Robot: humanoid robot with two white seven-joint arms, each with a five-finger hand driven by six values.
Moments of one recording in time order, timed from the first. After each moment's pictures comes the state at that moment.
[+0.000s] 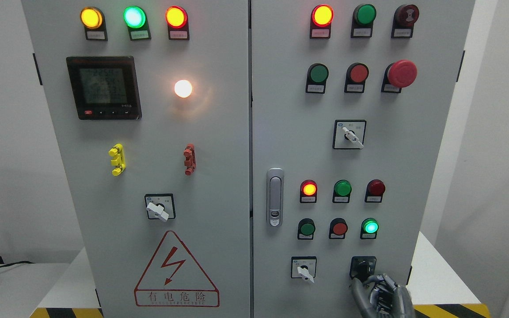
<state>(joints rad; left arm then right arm) -0.04 -0.09 0.10 0.08 0.00 -0.16 0.06 -0.20 0.07 0.00 -1.61 0.19 0.06 -0.16</state>
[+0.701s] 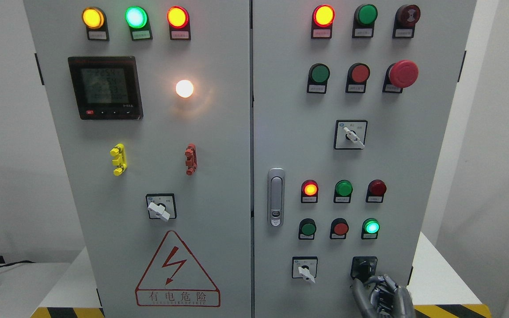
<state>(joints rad) -0.04 -0.09 0.10 0.08 0.00 -0.16 0.06 -0.20 0.07 0.00 -1.61 0.19 0.06 -0.16</state>
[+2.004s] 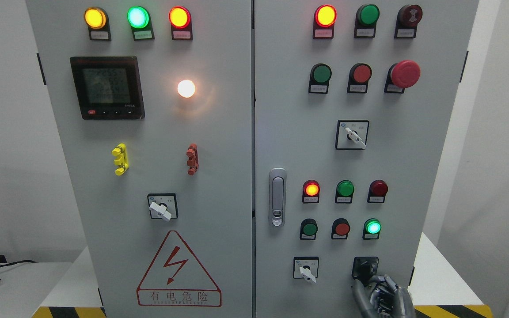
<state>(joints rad) -0.04 -0.09 0.10 0.08 0.00 -0.16 0.06 -0.20 0.07 0.00 -1.60 0.19 0.06 -0.17</state>
